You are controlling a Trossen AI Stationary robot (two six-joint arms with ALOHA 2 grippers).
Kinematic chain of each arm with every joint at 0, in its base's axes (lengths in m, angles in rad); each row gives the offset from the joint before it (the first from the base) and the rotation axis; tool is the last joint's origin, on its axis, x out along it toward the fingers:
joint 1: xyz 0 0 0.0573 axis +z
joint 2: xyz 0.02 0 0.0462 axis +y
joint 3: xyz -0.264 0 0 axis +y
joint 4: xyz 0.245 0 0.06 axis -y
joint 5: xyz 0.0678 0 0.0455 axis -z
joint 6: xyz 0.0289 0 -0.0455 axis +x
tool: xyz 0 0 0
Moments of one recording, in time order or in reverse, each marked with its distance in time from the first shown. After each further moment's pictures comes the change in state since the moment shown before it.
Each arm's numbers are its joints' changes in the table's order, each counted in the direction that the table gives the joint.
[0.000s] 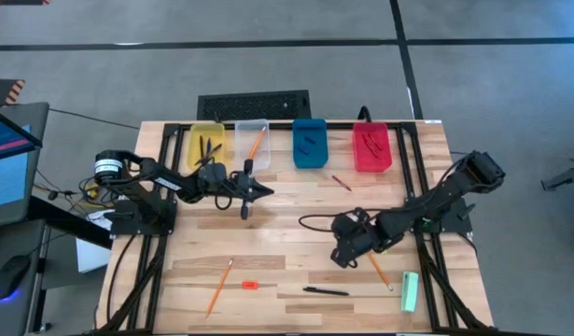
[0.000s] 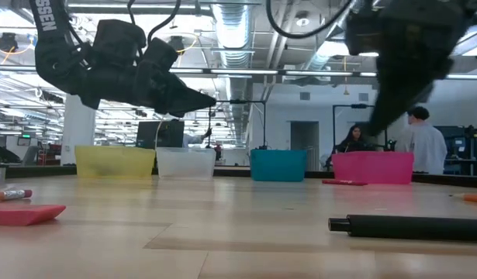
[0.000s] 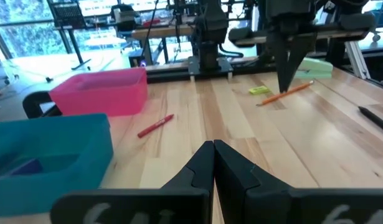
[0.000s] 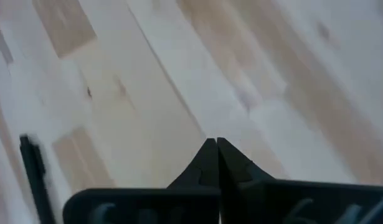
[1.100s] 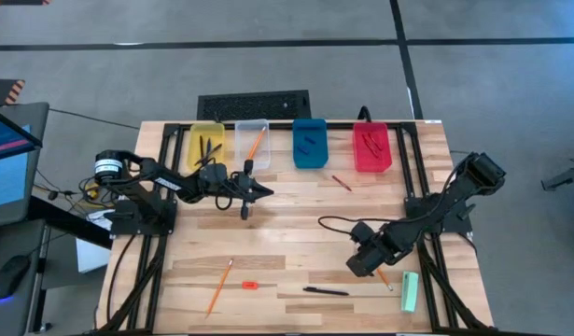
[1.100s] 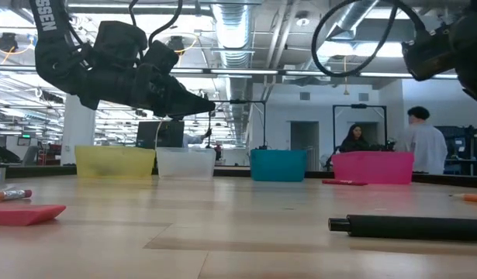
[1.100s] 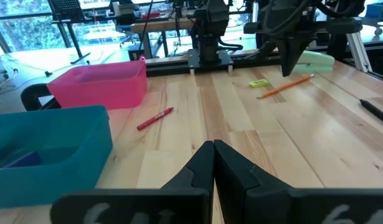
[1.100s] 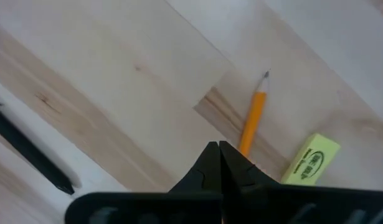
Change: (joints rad) left arm -0.002 0.000 0.000 -0.026 -0.005 0.005; right arm 0.137 0.007 -0.009 -0.293 -0.248 0.486
